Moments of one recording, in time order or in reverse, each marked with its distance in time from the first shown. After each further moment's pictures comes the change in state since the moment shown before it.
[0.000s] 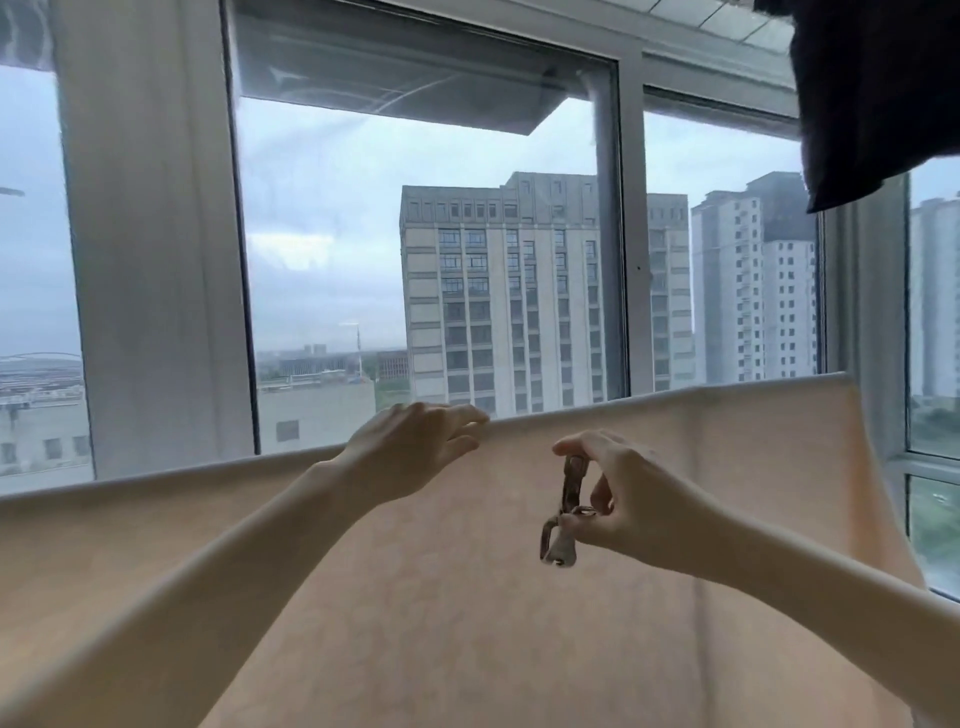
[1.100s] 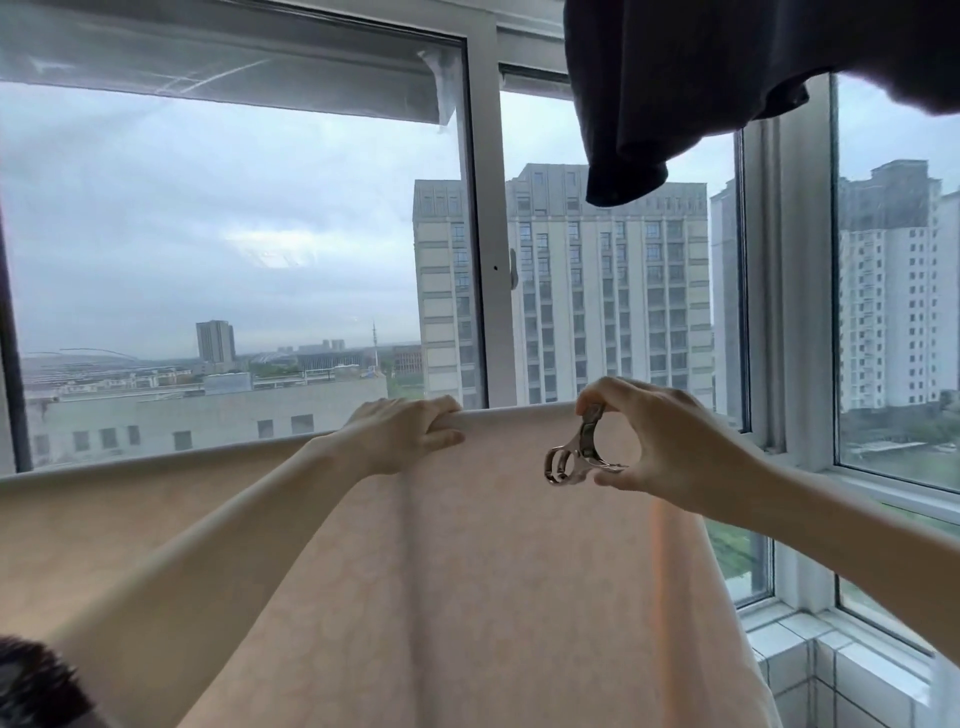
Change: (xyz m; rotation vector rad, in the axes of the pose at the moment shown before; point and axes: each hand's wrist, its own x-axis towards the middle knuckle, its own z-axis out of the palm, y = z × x) left_hand 0.243 0.221 0.128 0.117 -0.283 -0.202; right_hand -0.049 0.326 -0.207 -0.208 0.101 -0.138
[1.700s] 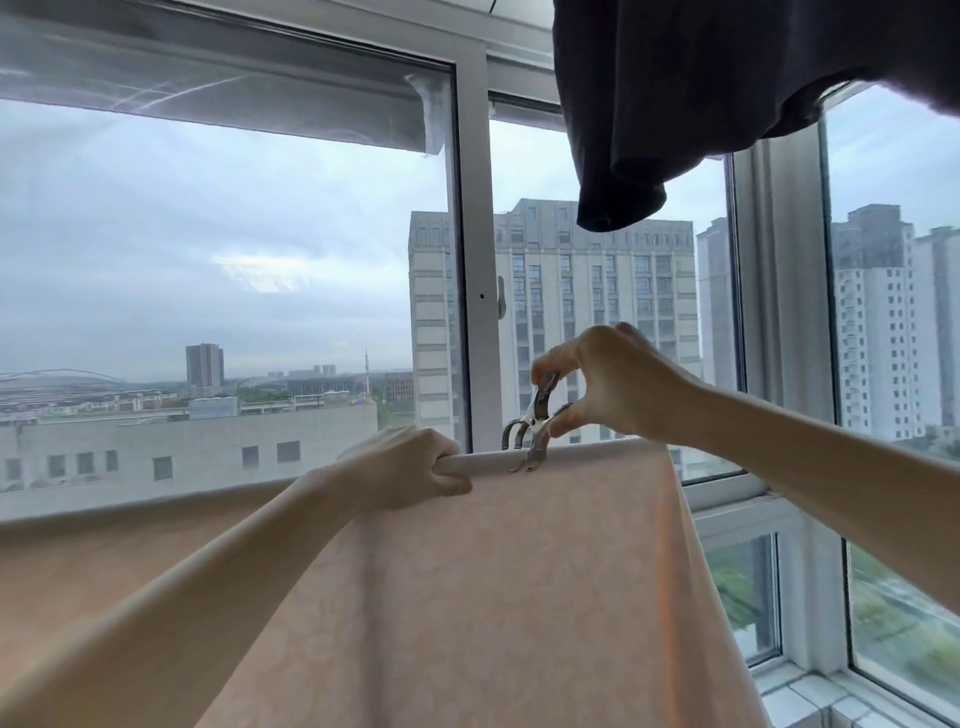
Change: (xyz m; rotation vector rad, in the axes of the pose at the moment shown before) left_hand 0.056 0.010 0.017 -0.114 0.001 0.070; right_hand 0.099 0.026 -0.012 0.010 -0.034 0.007
